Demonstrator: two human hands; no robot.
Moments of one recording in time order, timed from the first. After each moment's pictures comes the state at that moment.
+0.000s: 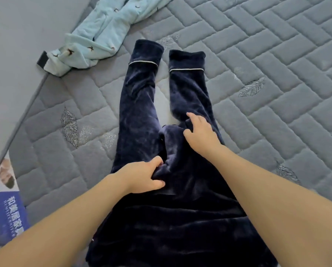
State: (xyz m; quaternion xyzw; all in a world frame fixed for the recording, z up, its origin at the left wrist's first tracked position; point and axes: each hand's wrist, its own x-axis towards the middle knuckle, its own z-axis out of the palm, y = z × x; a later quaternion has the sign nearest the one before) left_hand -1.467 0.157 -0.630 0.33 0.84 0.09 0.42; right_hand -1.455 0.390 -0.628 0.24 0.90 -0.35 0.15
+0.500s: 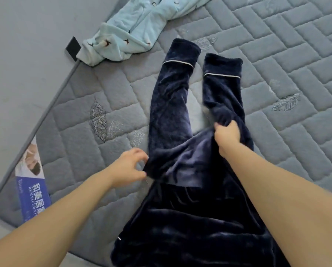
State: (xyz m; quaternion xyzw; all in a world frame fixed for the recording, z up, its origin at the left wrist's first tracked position) left_hand -1.522 0.038 -0.651 0.19 0.87 0.24 0.39; right_hand -1.514 0.354 -0.646 0.49 0.72 -0.50 0.03
